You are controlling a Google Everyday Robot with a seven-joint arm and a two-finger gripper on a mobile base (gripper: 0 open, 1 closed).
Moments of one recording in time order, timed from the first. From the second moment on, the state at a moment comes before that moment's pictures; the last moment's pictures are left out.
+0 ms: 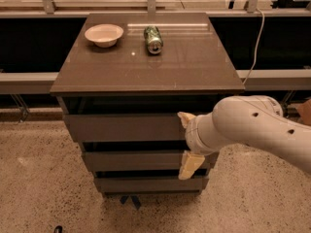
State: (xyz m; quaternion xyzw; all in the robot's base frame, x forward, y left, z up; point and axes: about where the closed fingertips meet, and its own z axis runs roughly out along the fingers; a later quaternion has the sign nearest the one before) arm 0.499 -0.089 0.714 -0.69 0.67 0.00 0.27
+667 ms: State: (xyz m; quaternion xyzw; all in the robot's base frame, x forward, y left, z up) arm 0.556 -0.038 0.691 -0.71 0.64 0.00 0.30
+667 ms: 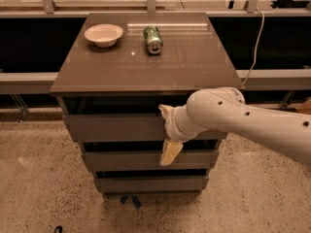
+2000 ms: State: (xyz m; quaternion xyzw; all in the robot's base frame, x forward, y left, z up) arm 0.600 -0.009 0.654 -0.71 0.64 0.04 0.28
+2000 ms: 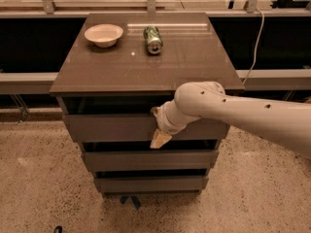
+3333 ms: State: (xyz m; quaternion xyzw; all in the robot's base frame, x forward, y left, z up) arm 0.525 -0.019 0.671 -0.74 0.61 0.09 0.26
